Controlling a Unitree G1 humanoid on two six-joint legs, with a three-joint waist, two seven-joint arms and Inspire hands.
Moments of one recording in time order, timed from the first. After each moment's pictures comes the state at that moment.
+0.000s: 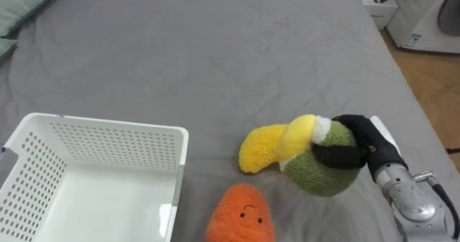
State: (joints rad) left arm 0.22 0.20 0.13 1.12 -0.35 0.04 -0.05; right arm 0.05 -0.29 -0.11 0.12 -0.24 0.09 0.15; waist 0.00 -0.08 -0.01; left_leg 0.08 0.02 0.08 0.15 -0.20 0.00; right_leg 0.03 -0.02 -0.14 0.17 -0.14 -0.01
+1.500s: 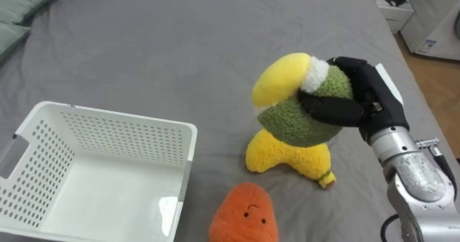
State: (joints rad) left arm 0.21 0.18 0.10 1.12 -0.35 -0.03 -0.02; right arm -0.01 -0.29 -0.06 -0.18 0.03 0.12 0.14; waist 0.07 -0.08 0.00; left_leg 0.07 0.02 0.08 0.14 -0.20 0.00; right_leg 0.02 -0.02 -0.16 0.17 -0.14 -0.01
